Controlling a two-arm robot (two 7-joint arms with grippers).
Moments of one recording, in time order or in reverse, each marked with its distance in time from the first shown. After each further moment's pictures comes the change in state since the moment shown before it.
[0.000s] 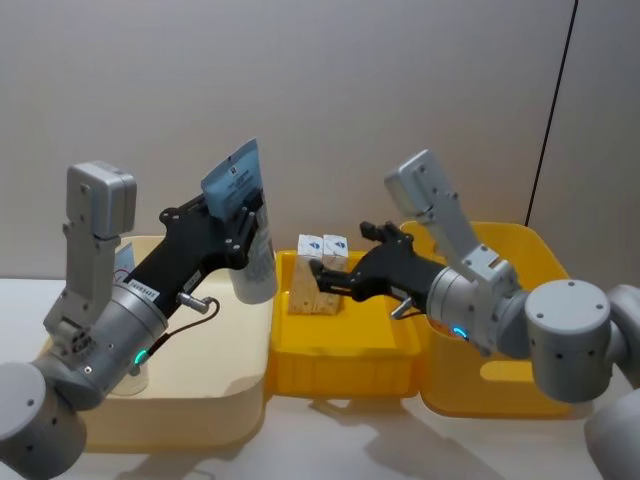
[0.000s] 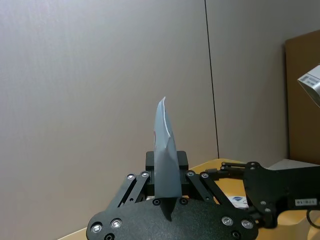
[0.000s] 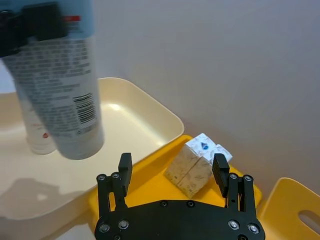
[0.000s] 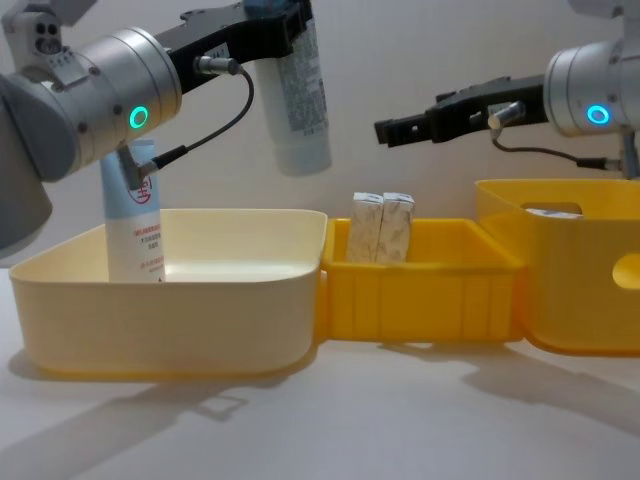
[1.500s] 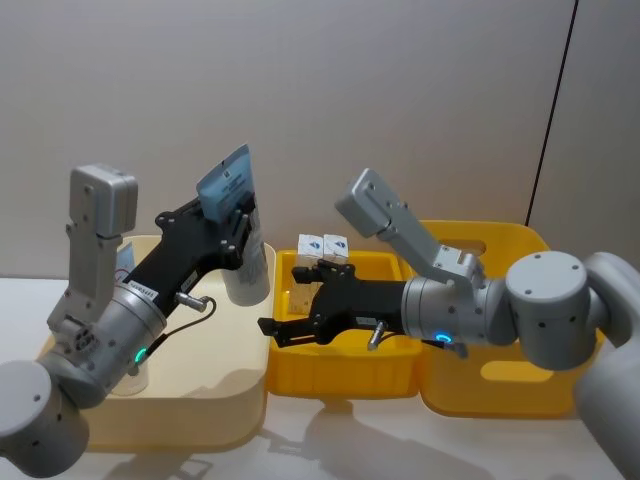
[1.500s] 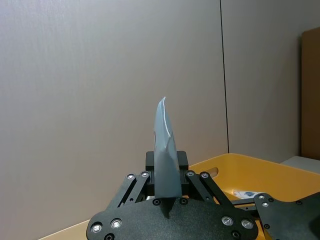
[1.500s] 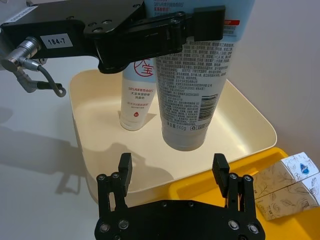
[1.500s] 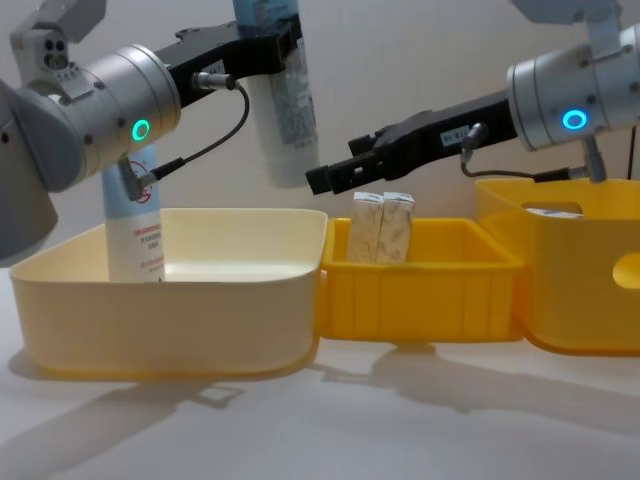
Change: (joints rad) left arm -0.019 -0.023 -0.018 0.057 0.023 0.002 0.012; right arm 0.142 0.040 -0.150 0.140 0.083 -0.023 0.357
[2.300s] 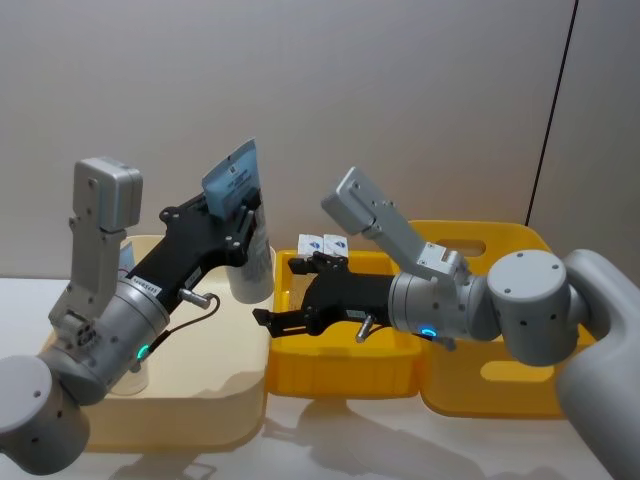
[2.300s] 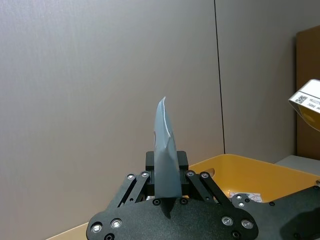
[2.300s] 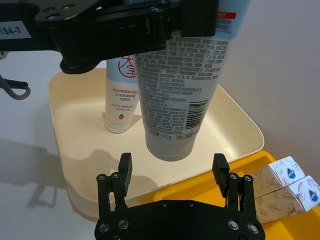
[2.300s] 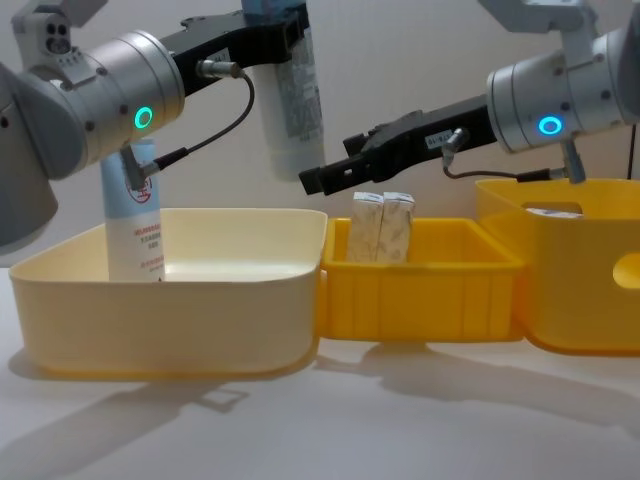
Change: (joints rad) left arm 0.001 0.008 0.010 -0.032 -0.001 0.024 0.003; right arm 0.034 -0.029 -0.033 0.067 -0.020 -0.046 -0.058
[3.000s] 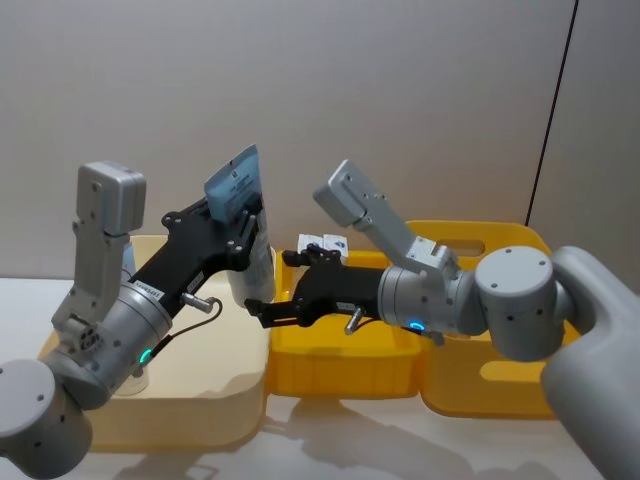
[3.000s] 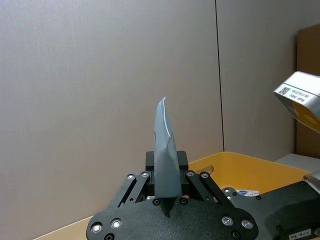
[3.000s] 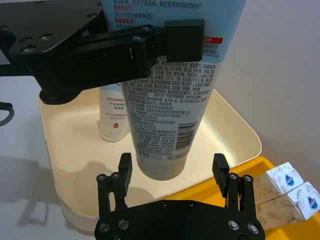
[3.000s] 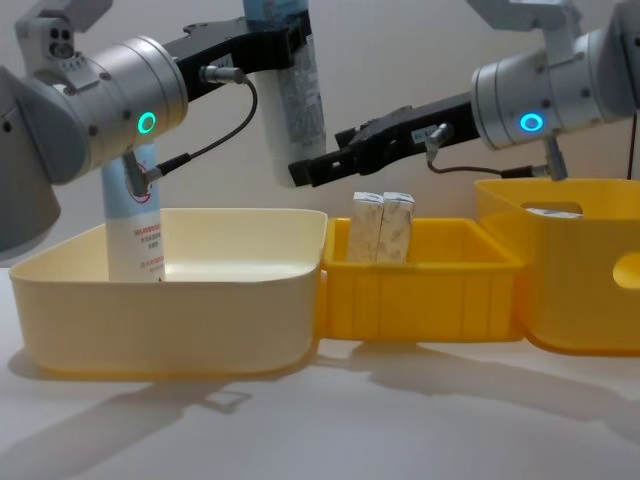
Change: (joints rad) left arm 0.009 -0.003 0.002 -0.008 0.002 0.012 0.009; right arm 0.024 -0.028 -0.008 0.045 0.016 -0.012 -0.033
